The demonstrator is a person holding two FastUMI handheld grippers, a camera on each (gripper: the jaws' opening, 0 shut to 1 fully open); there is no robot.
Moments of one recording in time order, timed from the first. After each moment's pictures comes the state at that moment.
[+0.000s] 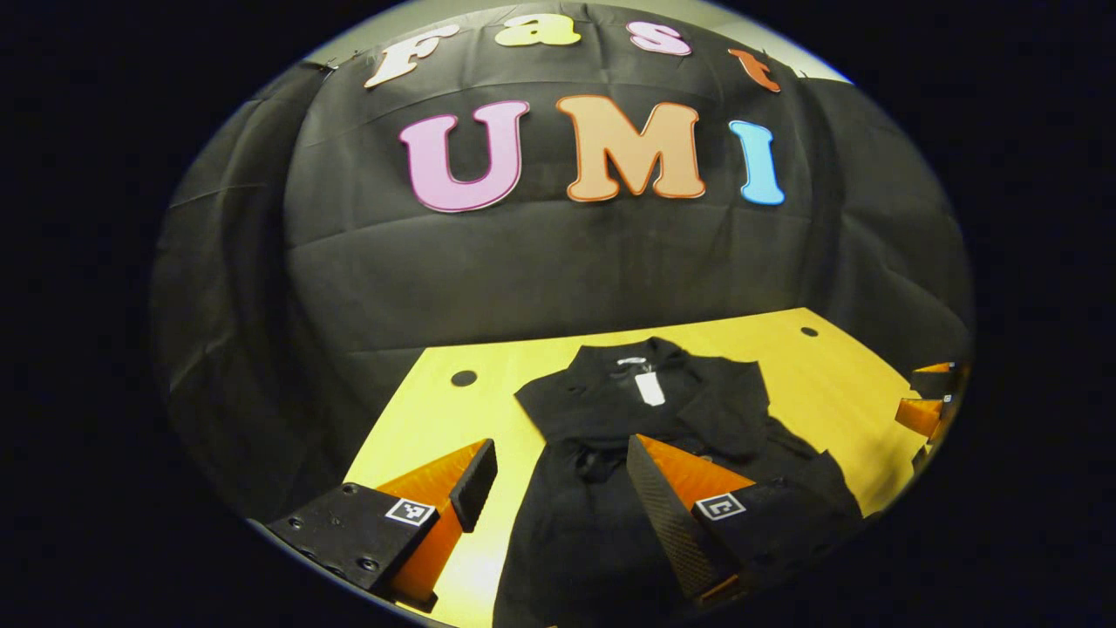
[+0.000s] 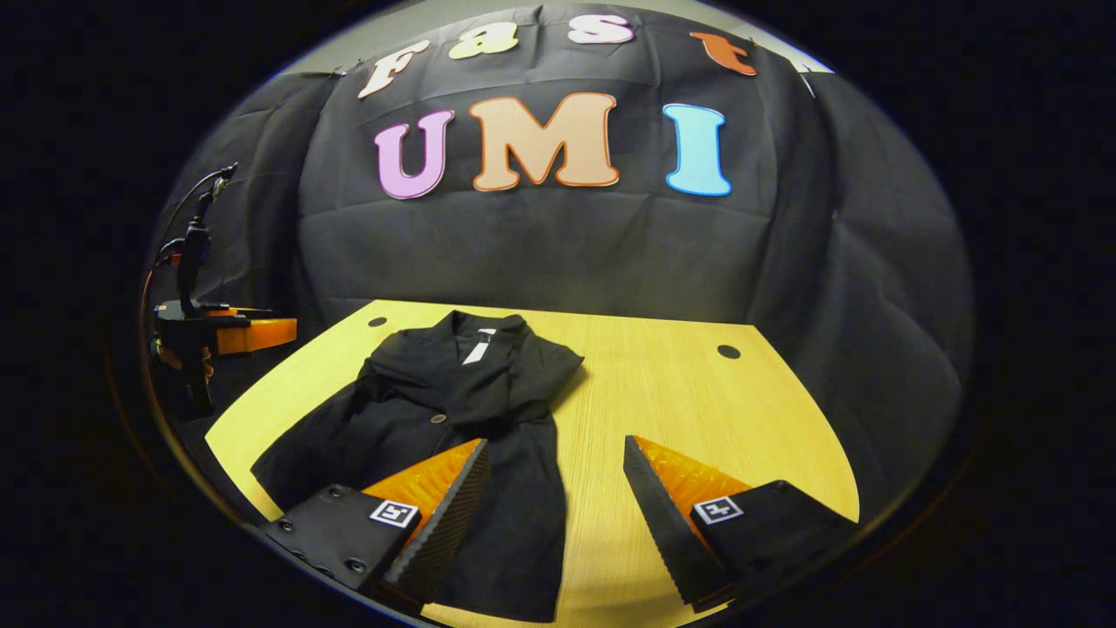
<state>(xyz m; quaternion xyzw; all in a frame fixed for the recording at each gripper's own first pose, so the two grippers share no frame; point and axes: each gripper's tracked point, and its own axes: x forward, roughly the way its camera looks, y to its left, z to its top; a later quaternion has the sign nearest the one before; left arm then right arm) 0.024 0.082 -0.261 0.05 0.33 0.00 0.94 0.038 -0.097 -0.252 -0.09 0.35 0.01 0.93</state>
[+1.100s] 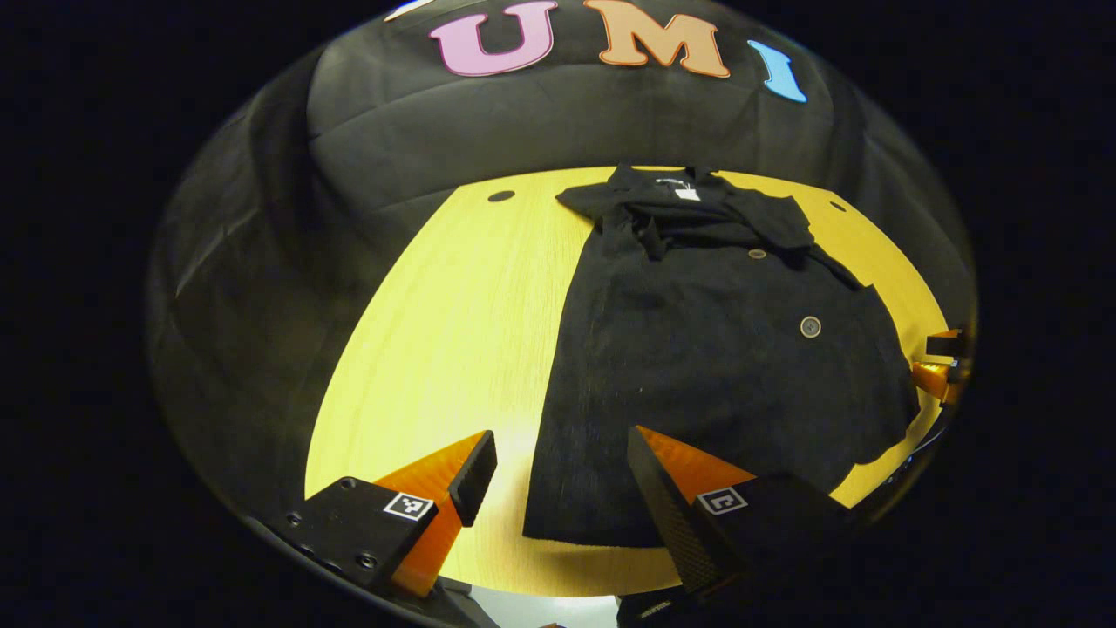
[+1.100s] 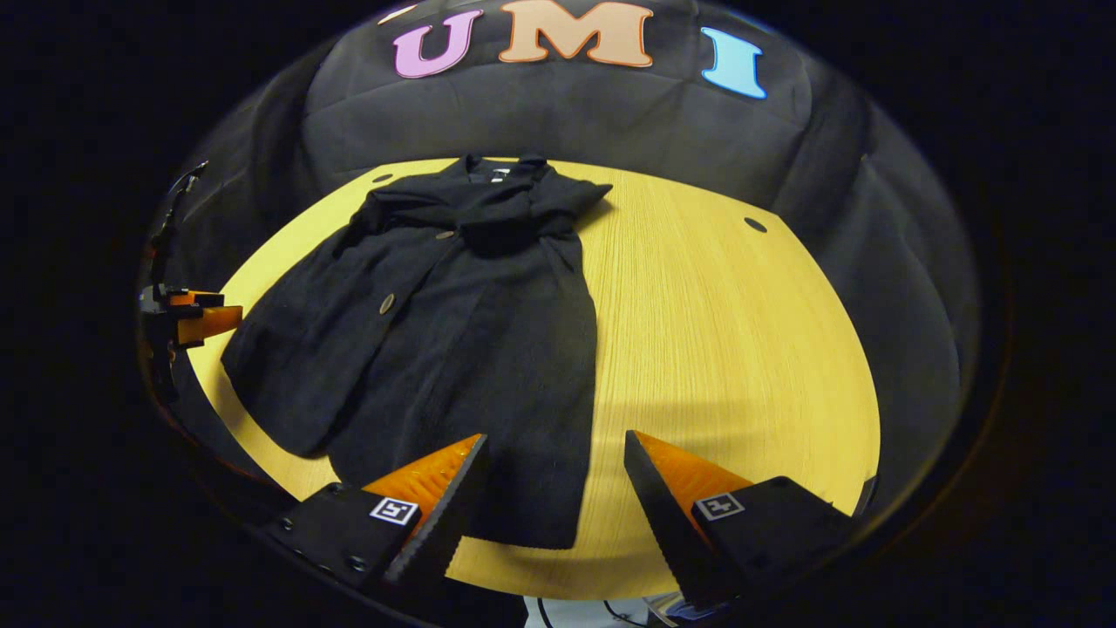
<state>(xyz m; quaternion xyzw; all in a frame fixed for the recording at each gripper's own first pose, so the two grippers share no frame) -0.155 0.126 -0.377 0.04 0.52 0.04 0.85 -0.075 -0.104 -0.370 -0.12 0.54 -0.01 0.83</state>
